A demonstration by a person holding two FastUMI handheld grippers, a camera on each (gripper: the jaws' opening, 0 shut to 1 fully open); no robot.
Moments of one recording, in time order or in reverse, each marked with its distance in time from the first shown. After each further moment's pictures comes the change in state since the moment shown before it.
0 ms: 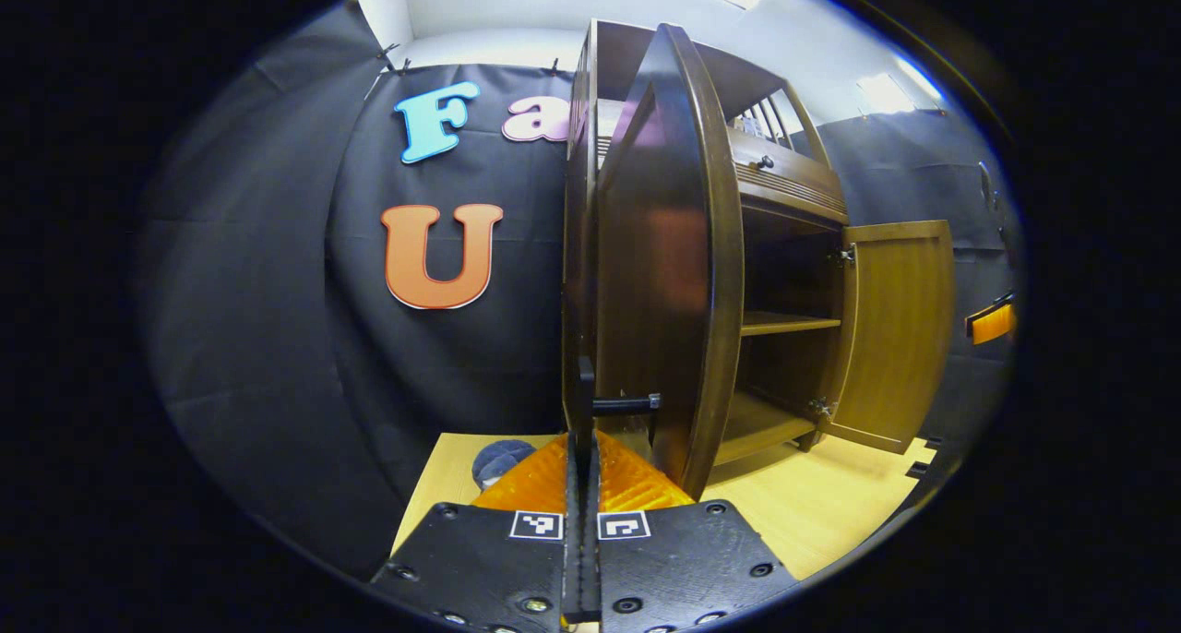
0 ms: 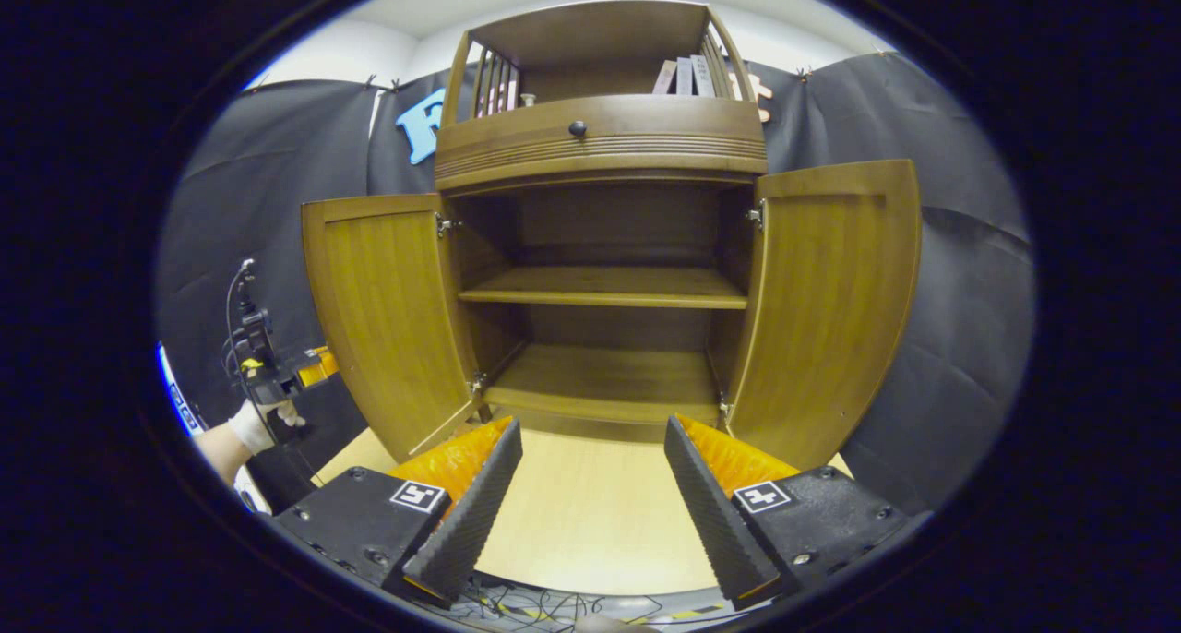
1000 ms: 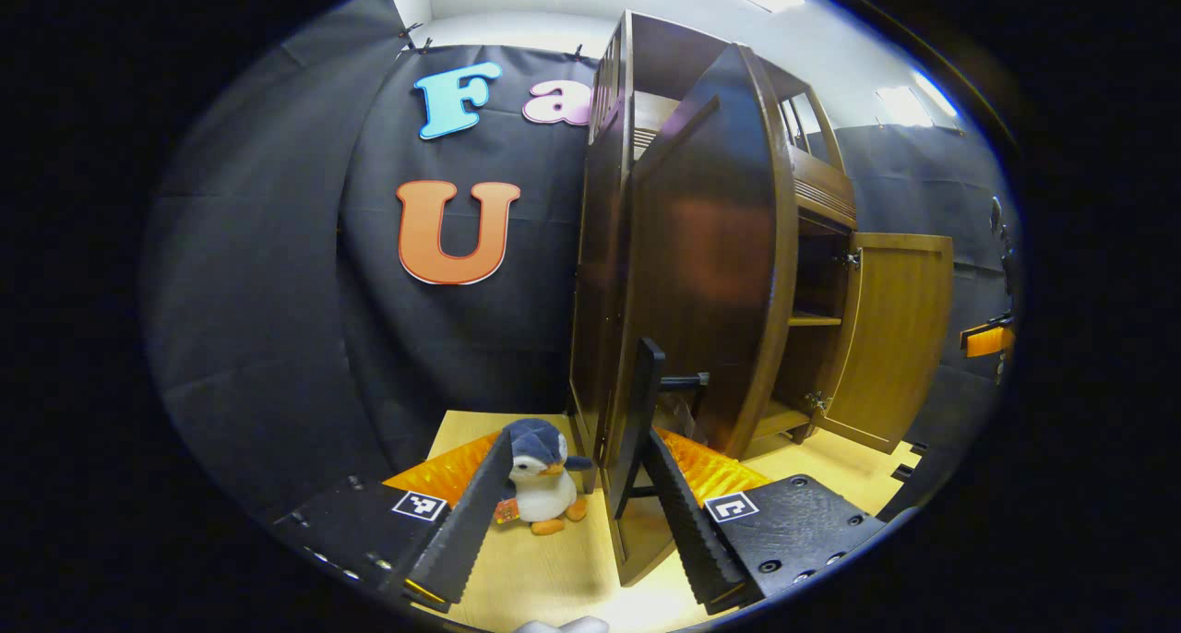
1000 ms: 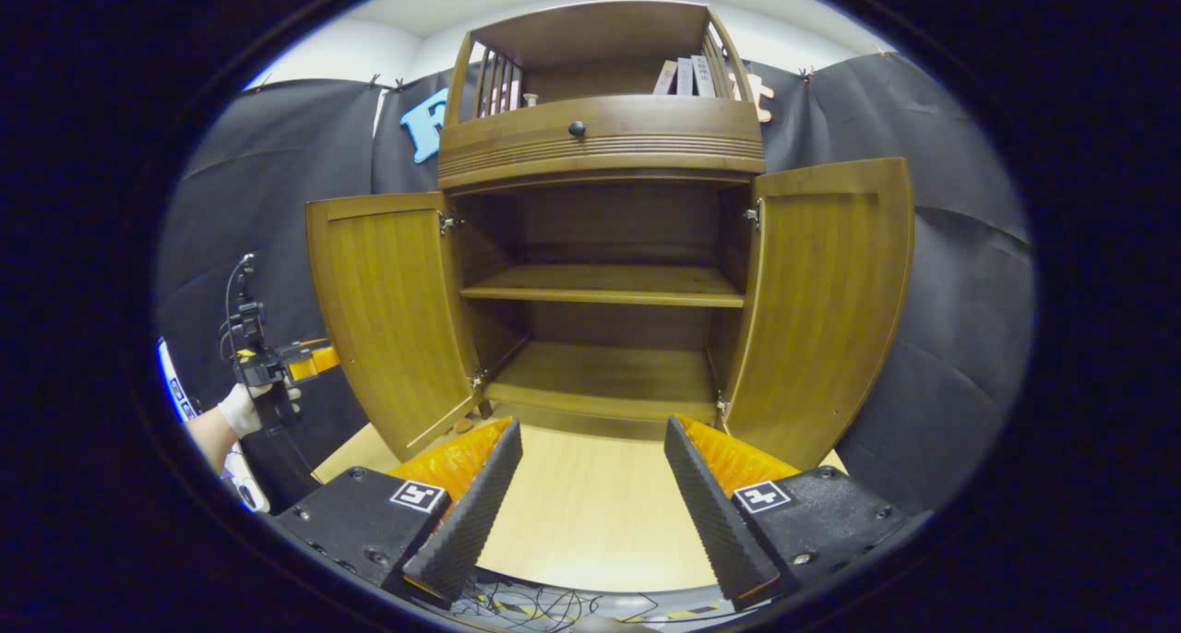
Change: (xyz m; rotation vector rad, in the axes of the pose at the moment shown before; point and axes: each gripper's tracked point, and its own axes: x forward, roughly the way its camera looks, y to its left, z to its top) left arm -0.040 0.031 -0.004 -0.069 0.068 0.048; right arm -0.009 -0.011 -0.001 -0.001 -0.001 0.002
